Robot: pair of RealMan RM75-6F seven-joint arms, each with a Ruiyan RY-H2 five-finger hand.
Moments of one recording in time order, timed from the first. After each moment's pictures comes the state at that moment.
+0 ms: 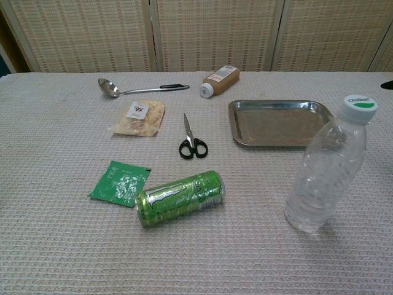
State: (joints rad) left arm -0.13 -1.22 0.06 -1.48 1.71 1.51 0.09; right arm 0.31 -1.27 0.02 -1.41 -1.55 1.26 0.16
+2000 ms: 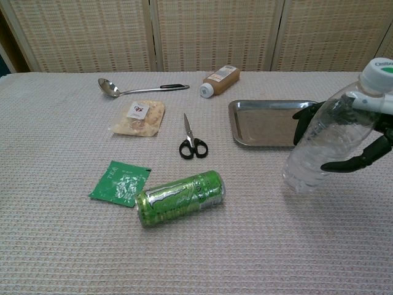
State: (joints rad) left arm -0.12 -1.20 0.06 -1.48 1.72 1.54 0.06; right arm 0.59 -1.34 -0.09 -1.30 -1.73 1.19 0.81
